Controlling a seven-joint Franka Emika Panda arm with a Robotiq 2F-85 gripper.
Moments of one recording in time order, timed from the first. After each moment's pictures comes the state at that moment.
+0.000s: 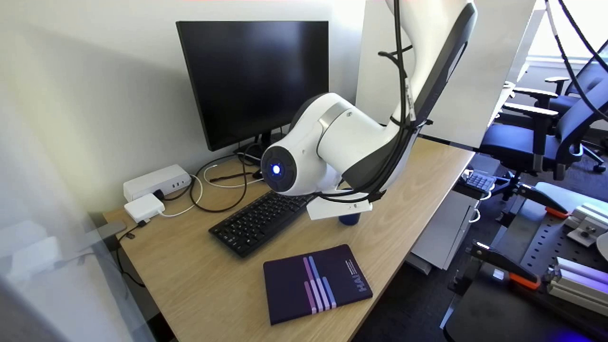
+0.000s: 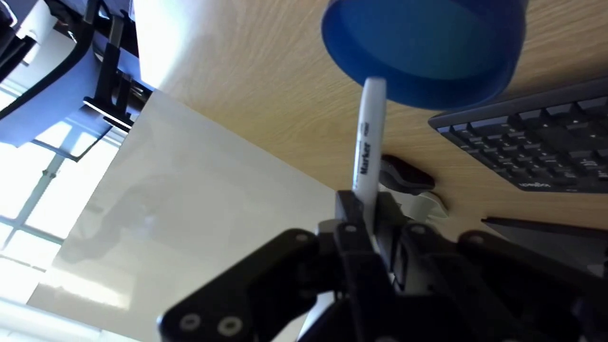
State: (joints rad) arm 0.51 0.80 0.12 -1.89 -1.18 1.83 2.19
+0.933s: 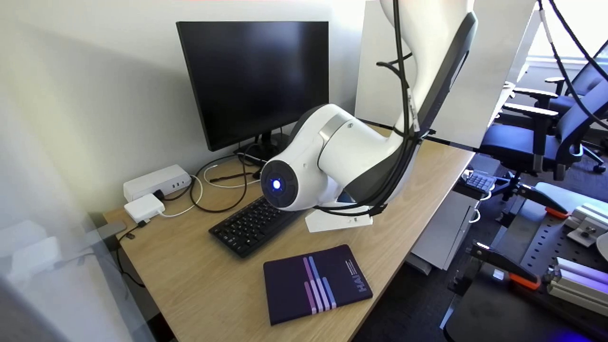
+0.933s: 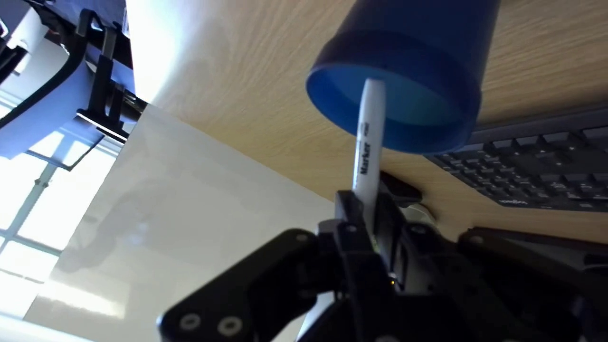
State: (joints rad) arm 0.51 0.83 0.16 -1.88 -1.18 1.83 2.25
